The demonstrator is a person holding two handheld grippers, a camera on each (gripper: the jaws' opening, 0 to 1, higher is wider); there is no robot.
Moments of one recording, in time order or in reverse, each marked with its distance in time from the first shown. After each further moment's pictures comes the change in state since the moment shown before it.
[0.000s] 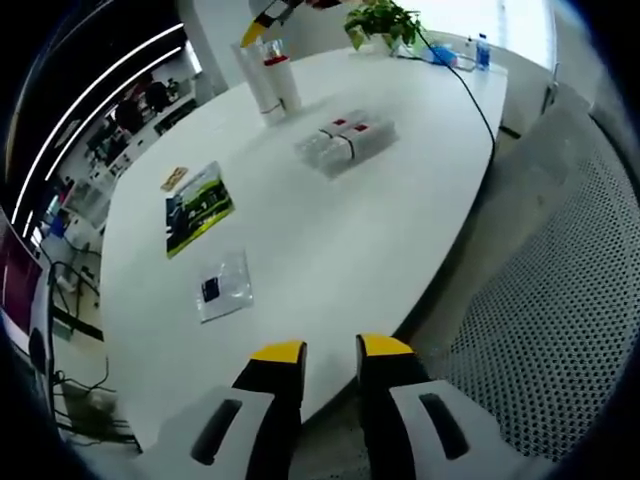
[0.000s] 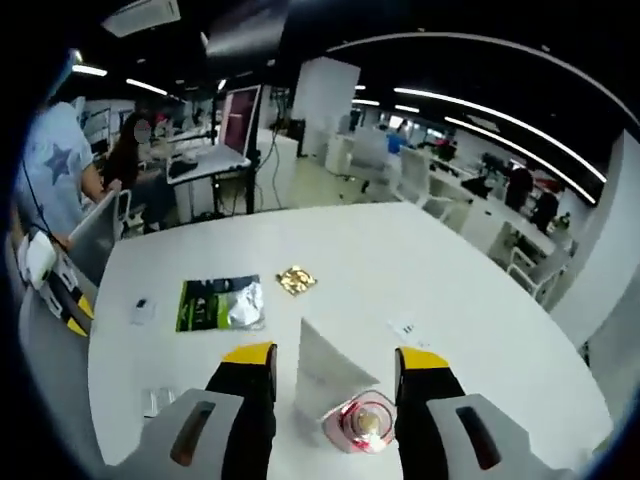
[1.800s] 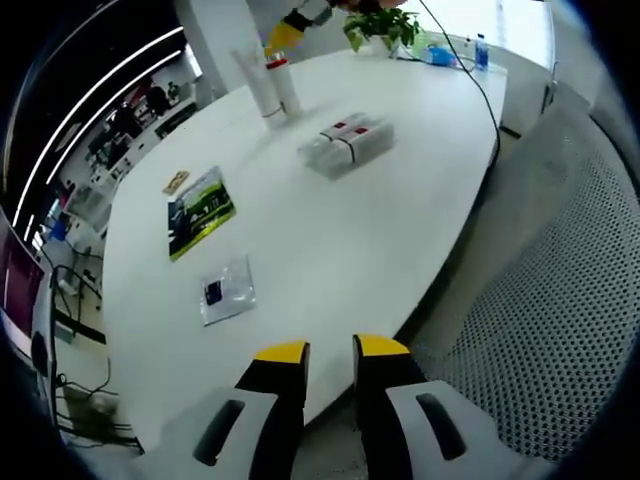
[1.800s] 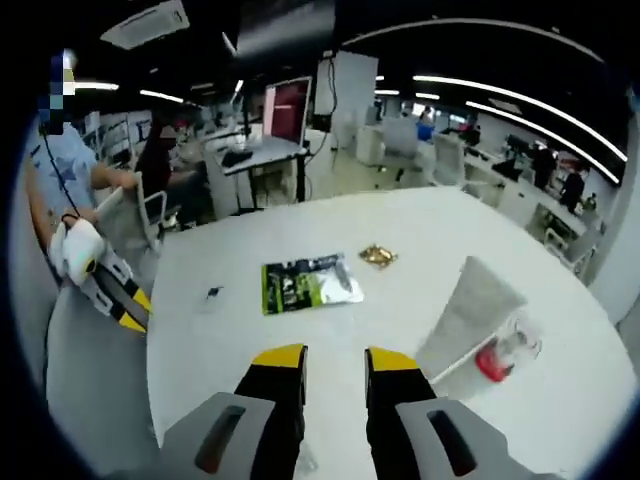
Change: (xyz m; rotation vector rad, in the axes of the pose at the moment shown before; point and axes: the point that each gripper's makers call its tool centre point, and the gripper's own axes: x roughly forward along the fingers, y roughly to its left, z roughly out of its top) left arm -0.001 0.001 0.003 0.011 -0.014 0.006; right arm -0.024 0.135 -0.060 0.154 0.056 0.189
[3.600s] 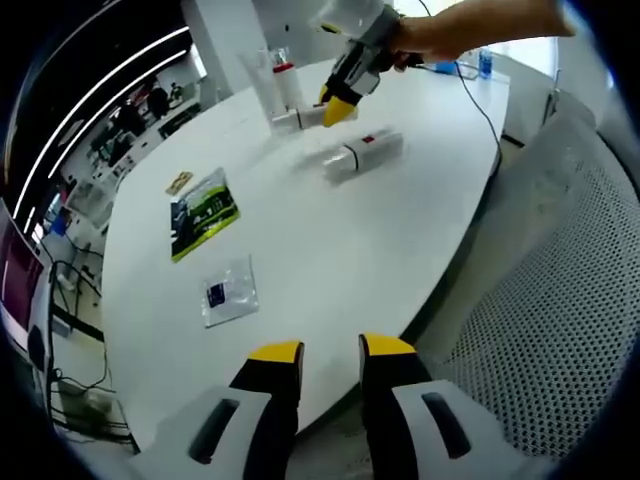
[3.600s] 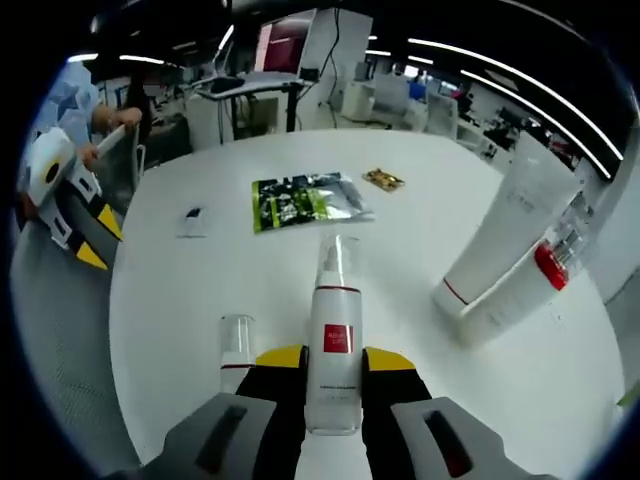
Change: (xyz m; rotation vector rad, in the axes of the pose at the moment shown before) left arm -0.003 0.002 0.005 -0.043 -0.026 -0.006; right arm 0.019 0.015 -0.051 -0.075 0.069 -0.150
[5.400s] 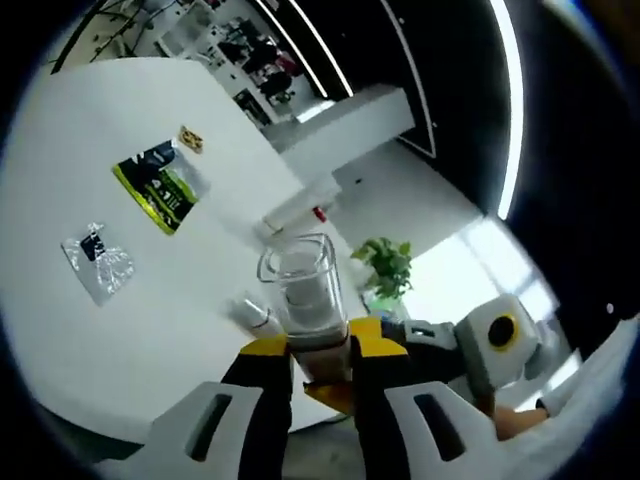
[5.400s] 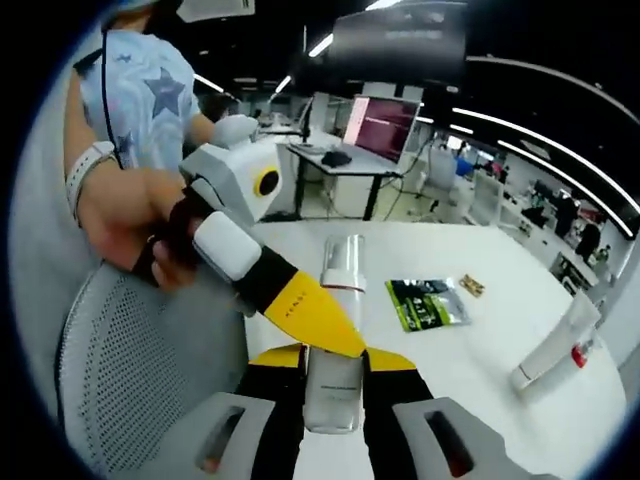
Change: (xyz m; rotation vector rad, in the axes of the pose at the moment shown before) left arm -0.029 -0.016 0.120 -1.088 -0.574 -0.511; right arm -0.049 0.177 0.066 -0.132 -0.200 0.175
